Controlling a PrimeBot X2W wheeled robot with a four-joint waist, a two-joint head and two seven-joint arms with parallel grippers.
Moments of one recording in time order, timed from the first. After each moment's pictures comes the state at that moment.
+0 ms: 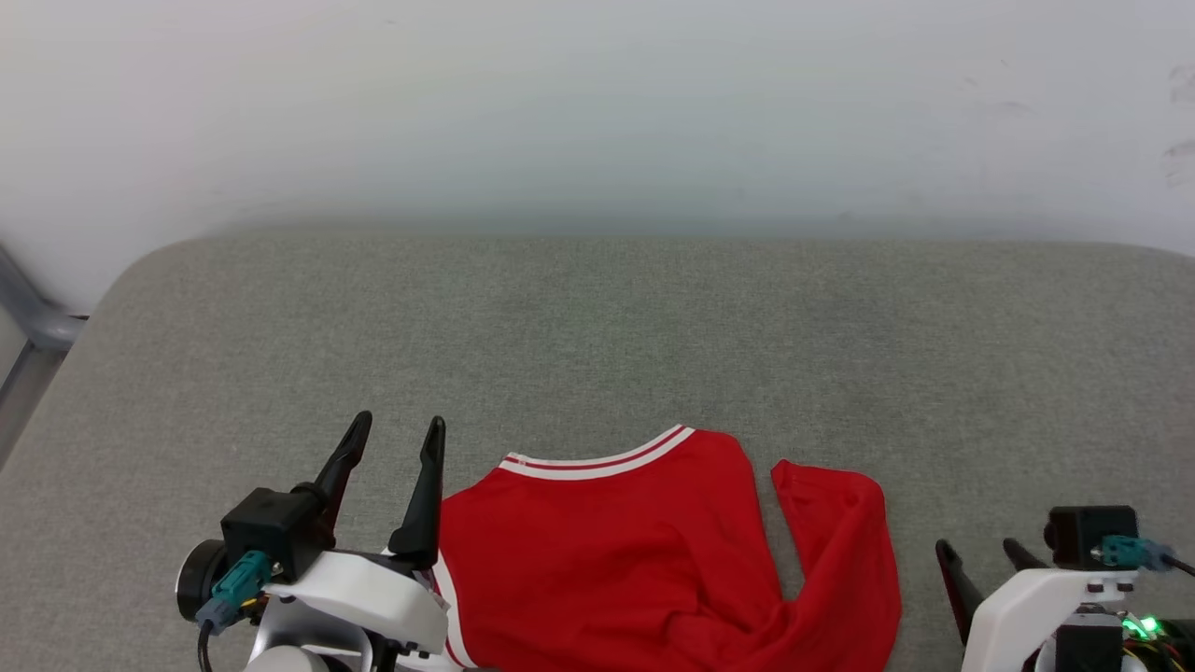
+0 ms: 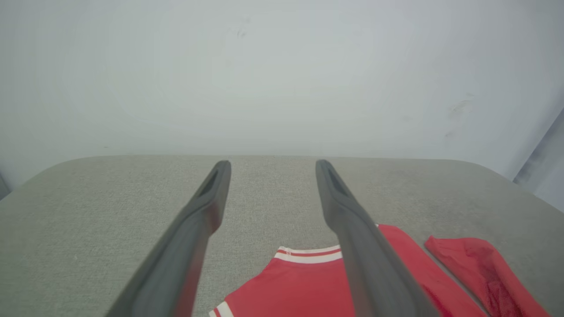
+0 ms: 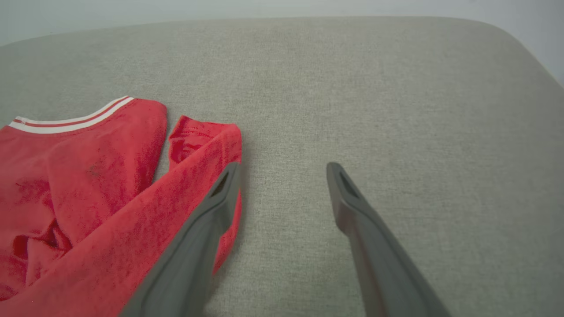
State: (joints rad) left arm -0.10 0.39 -0.42 0.00 -0.55 0.18 -0.21; right arm 0.05 -0.05 -0.13 0.04 0.11 0.13 0.32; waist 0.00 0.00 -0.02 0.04
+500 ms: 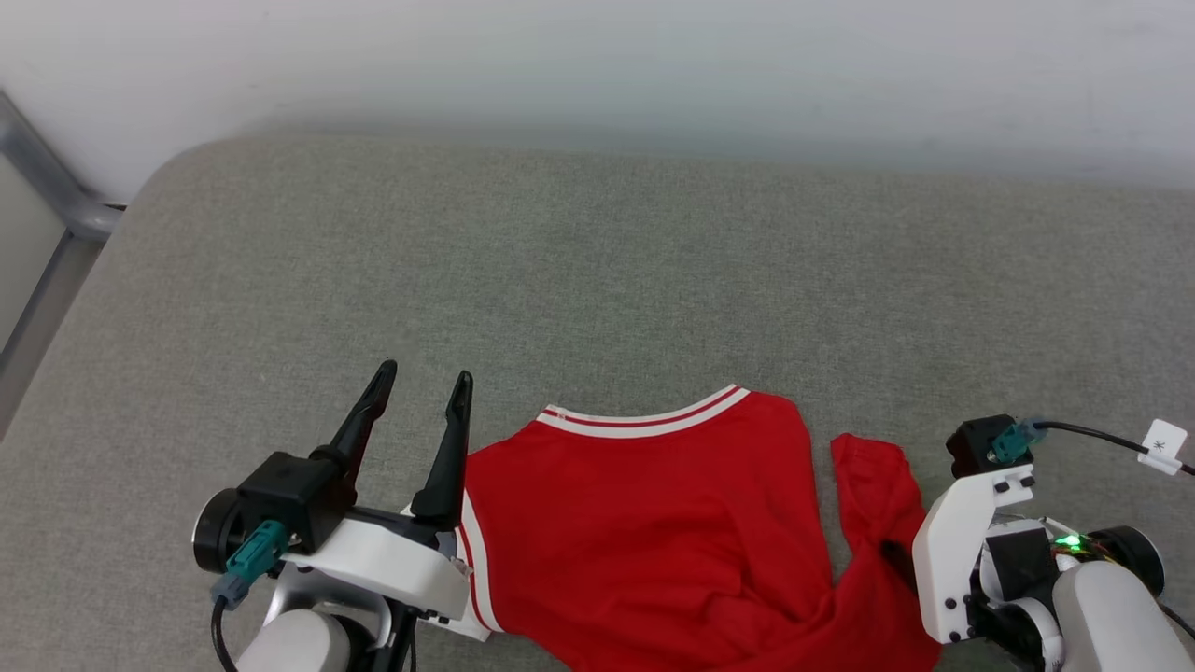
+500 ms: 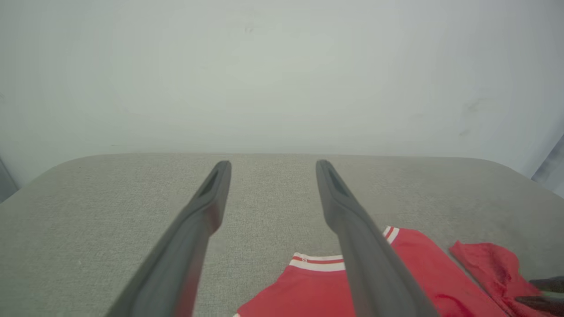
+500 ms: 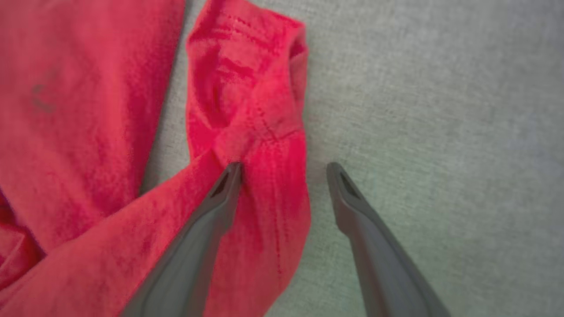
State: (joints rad) left arm -0.17 0.38 -0.44 -0.04 -0.51 0.17 -0.22; right arm -0.20 -0.16 0.06 0.24 0.19 0.13 0.77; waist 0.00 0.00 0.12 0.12
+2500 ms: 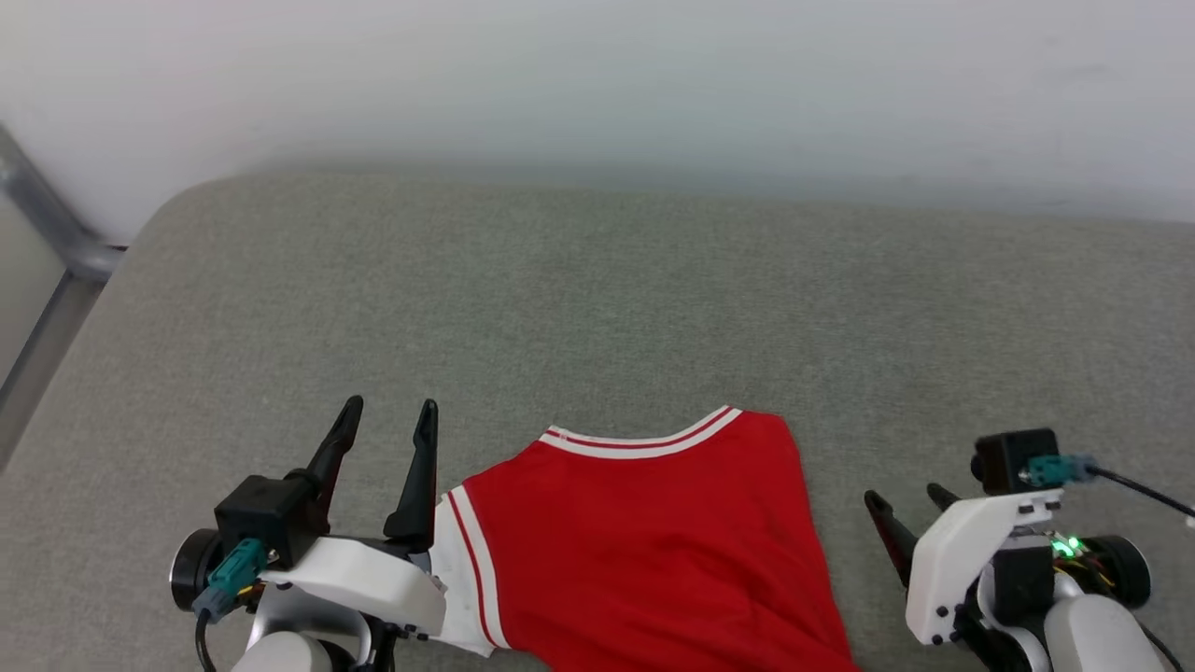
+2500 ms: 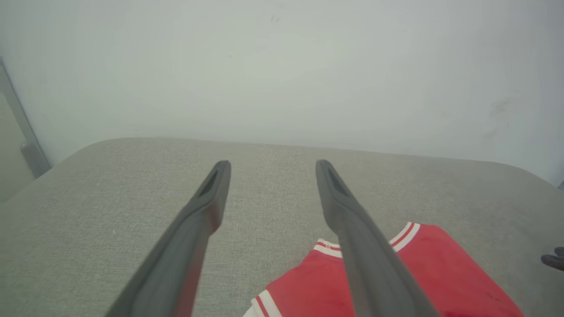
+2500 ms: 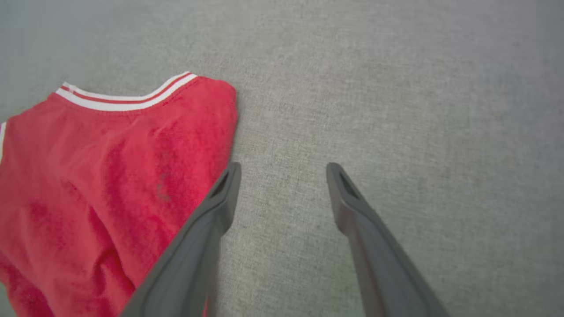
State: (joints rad) left arm -0.12 0.40 -0.43 -0.01 -0.55 0.22 -0.22; right arm -0.11 -0.08 -0.01 0.18 0.20 0.13 0.39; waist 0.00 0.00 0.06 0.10
